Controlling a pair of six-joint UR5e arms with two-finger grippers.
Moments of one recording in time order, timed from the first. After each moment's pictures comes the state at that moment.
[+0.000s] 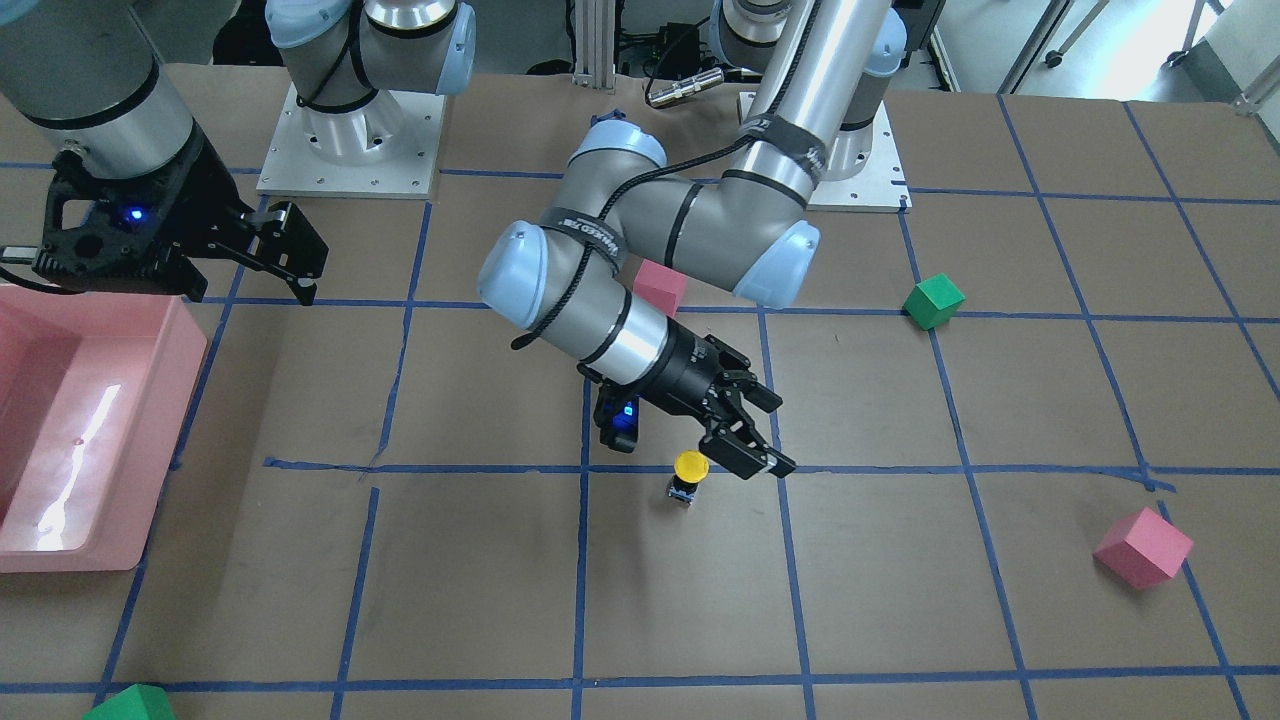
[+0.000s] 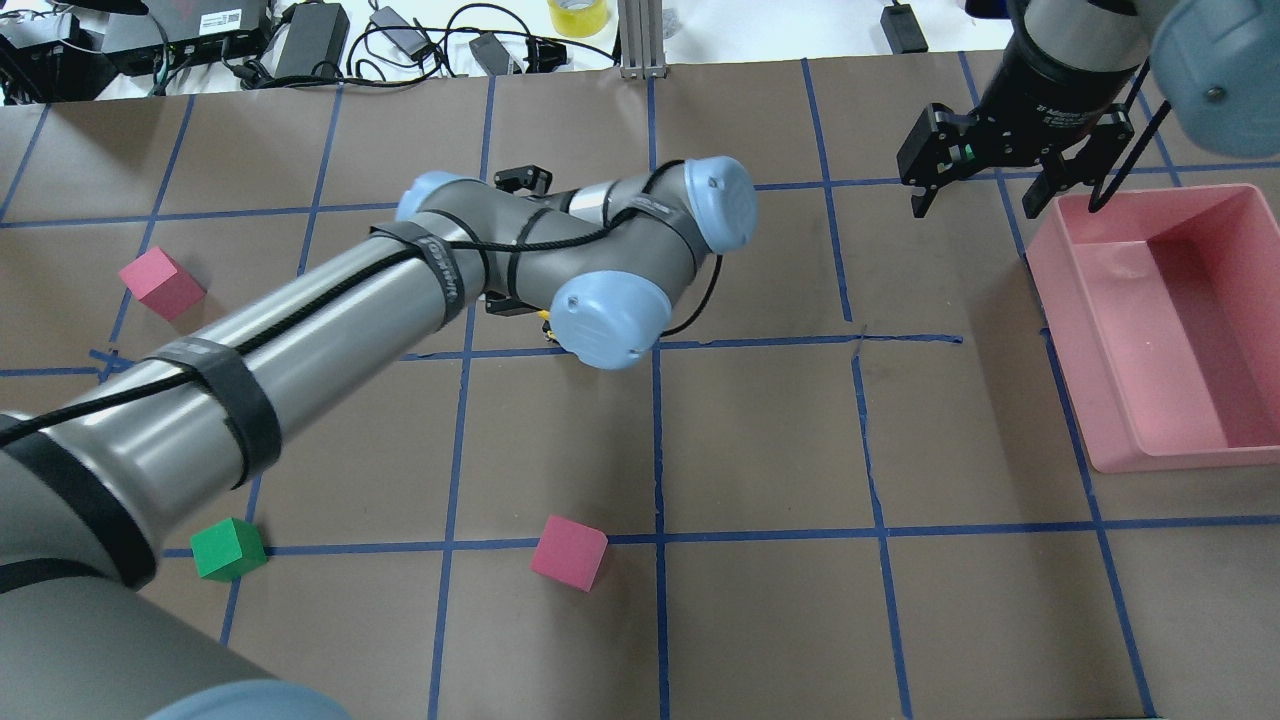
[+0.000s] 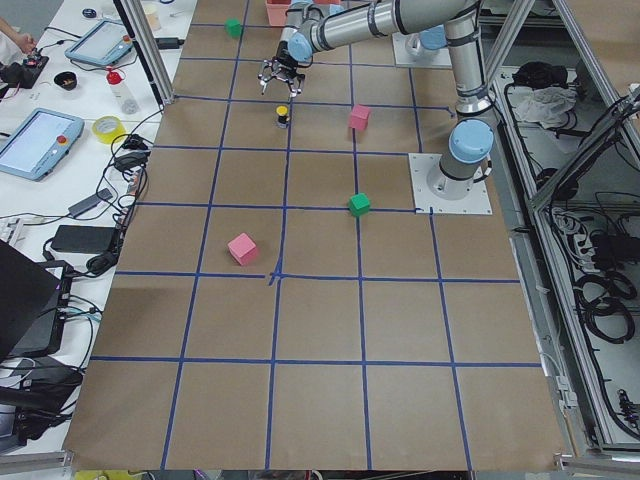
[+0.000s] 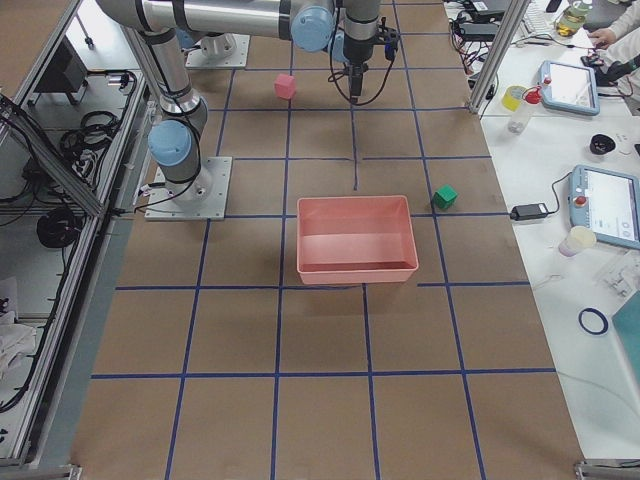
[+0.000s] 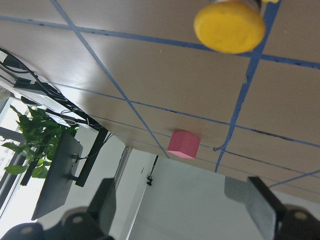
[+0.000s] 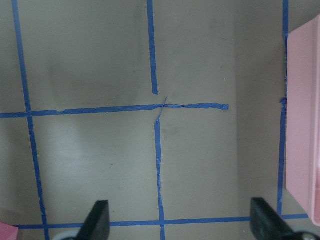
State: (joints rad) left arm -1.98 -2.05 -1.58 -1.28 2.51 0.87; right arm 1.49 -1.52 1.57 -1.60 -1.55 -0.04
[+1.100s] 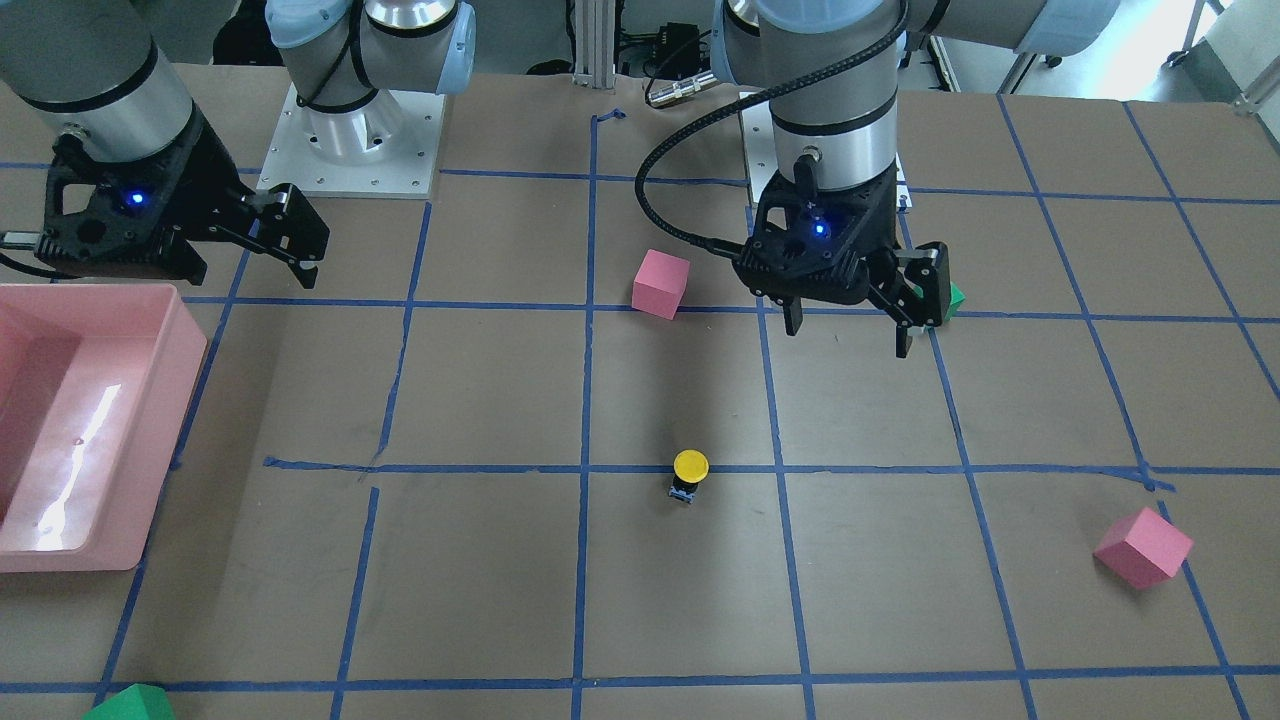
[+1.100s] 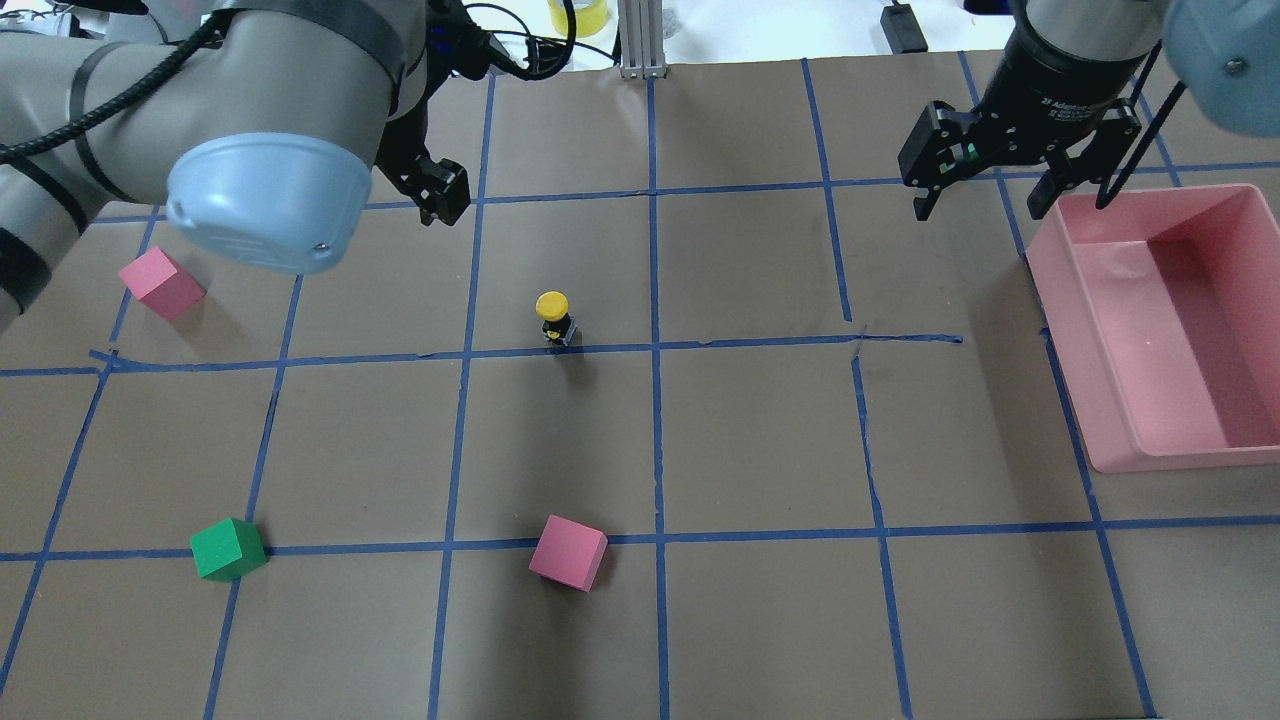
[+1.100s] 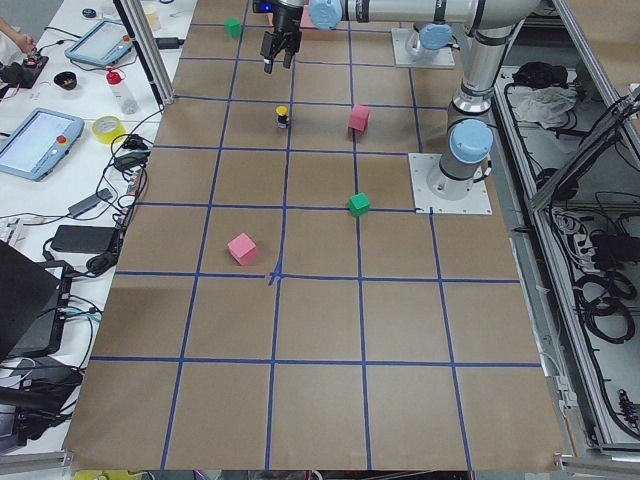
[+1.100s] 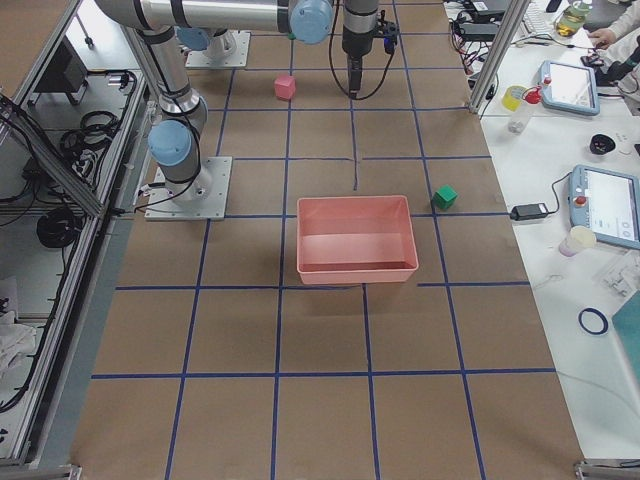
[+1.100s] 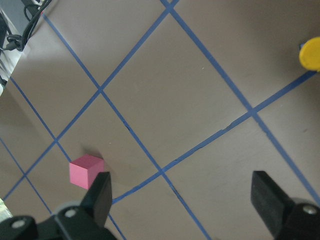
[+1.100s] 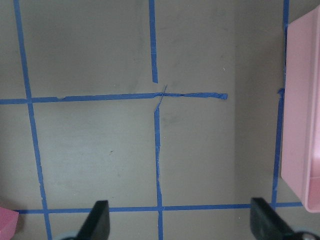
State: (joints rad) left arm -1.77 -1.67 -1.57 -1.32 1.90 0.26; right arm 1.50 -1.53 1.53 -1.54 -1.55 -0.04
